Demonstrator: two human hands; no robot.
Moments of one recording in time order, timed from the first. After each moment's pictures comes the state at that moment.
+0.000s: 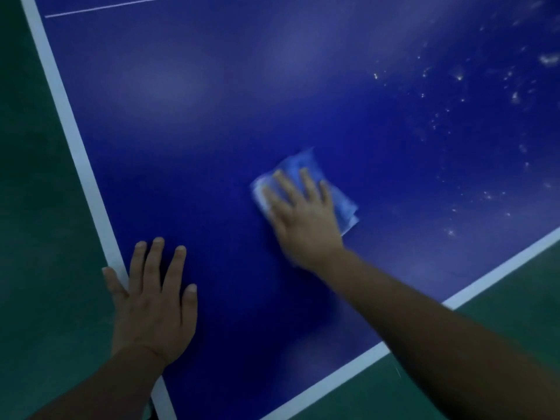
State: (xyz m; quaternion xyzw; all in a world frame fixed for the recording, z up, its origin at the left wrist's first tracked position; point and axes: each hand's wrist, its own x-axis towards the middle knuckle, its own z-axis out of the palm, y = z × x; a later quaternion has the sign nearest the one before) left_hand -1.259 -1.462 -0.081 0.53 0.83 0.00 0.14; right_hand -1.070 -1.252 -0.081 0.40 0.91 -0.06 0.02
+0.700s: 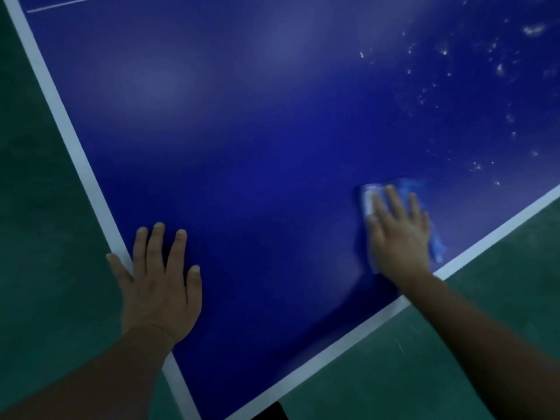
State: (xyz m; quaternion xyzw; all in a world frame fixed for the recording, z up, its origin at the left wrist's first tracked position) left_hand -1.259 -1.463 -0.079 0.54 0.83 -0.01 0.14; right_hand -0.922 -1.276 -0.075 0.63 0.78 -0.06 0.02
